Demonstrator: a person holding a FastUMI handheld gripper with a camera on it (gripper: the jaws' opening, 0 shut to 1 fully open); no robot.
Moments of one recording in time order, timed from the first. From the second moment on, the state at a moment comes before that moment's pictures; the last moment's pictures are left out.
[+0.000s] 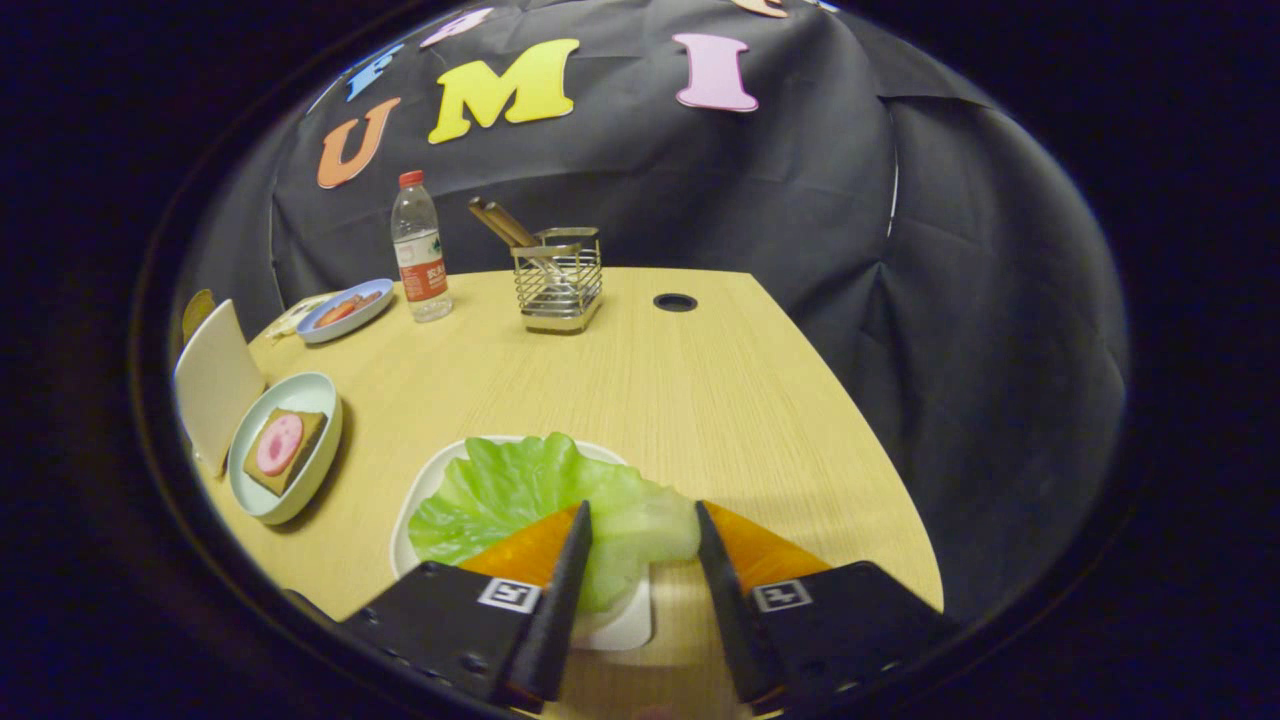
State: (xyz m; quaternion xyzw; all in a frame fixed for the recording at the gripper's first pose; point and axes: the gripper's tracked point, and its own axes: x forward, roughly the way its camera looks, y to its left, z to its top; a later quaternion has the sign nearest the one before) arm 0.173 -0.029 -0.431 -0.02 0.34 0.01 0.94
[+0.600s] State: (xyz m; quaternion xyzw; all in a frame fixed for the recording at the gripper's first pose) arm 0.166 -0.023 -0.373 0.04 0.31 0.01 0.95
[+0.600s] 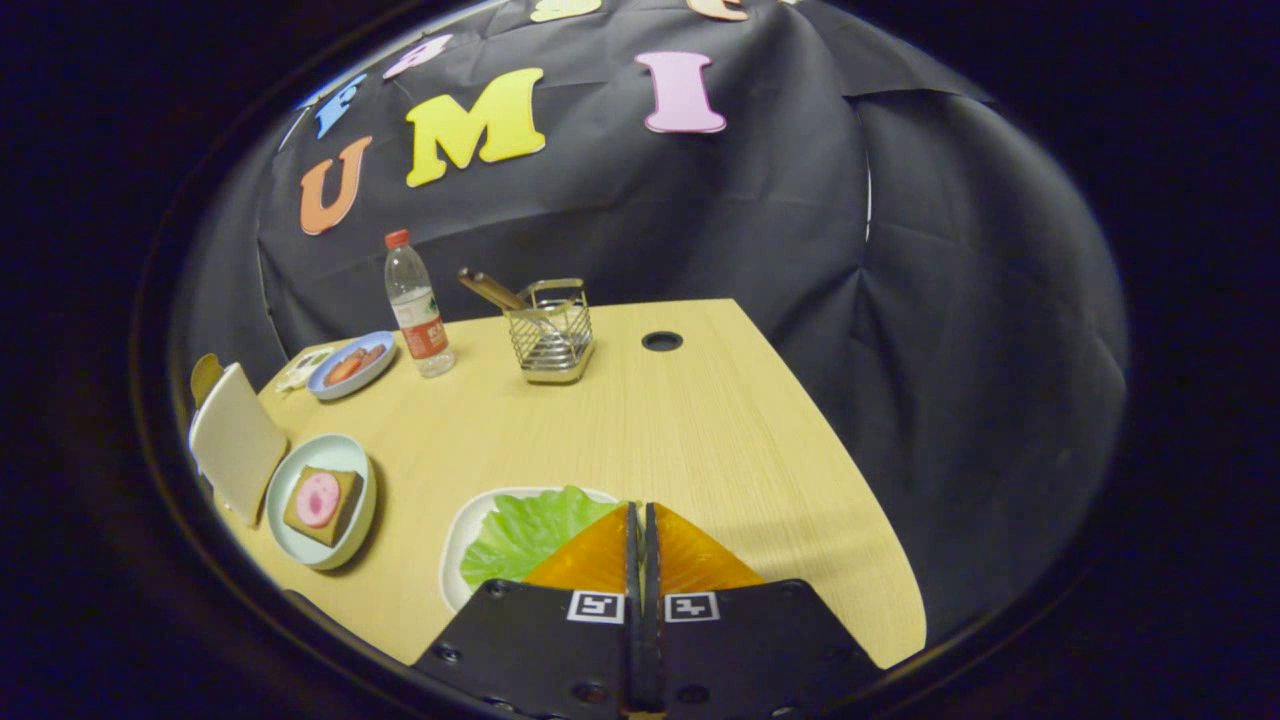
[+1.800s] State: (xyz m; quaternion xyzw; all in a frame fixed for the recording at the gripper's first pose) arm 0.125 0.268 -0.236 0.04 0.27 0.14 0.95
